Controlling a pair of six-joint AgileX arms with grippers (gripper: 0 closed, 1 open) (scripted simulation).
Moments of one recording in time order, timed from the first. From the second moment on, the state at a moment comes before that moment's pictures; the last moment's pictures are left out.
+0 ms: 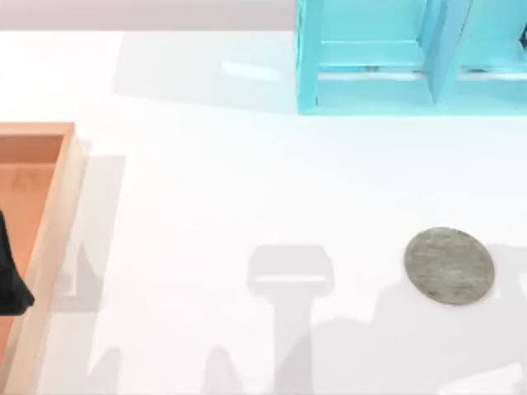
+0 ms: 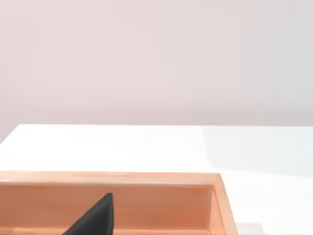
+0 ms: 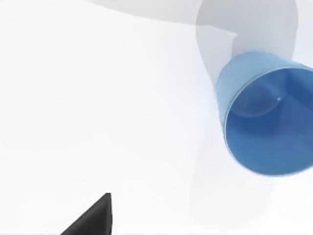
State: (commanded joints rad) left arm 0.00 0.00 0.00 0.00 0.00 0.00; right arm -0.35 1.65 1.29 -1.22 0.00 -1.91
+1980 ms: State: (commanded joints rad) left arm 0.00 0.00 0.00 0.00 0.00 0.00; right arm -0.35 1.77 1.02 -0.82 0.00 -1.91
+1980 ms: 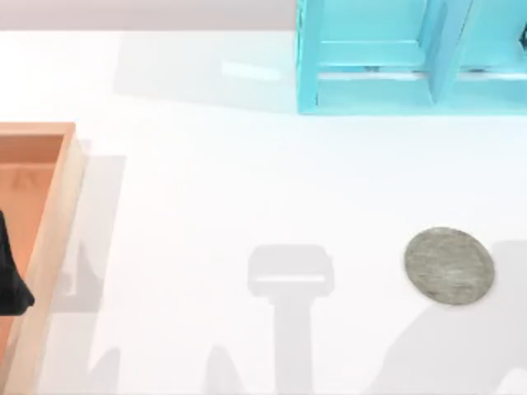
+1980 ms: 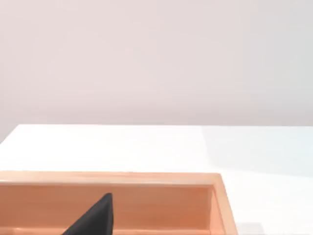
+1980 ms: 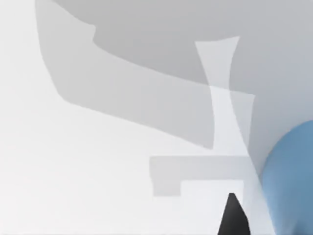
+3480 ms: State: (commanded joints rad) left arm 0.00 0.00 0.00 0.00 0.00 0.00; right arm -0.07 1.87 1.23 -0.97 0.01 -1.09
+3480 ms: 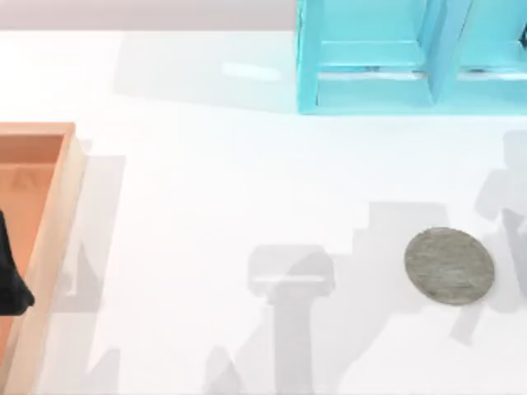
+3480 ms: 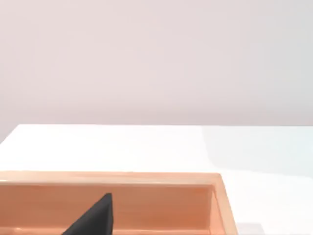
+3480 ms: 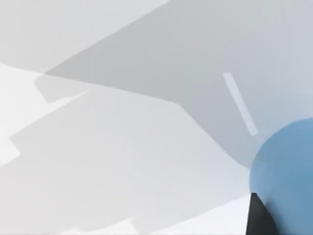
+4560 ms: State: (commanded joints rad) left arm 0.00 0.00 0.00 0.00 0.00 0.00; right arm 0.40 1.91 1.50 -1.16 0.02 0.41
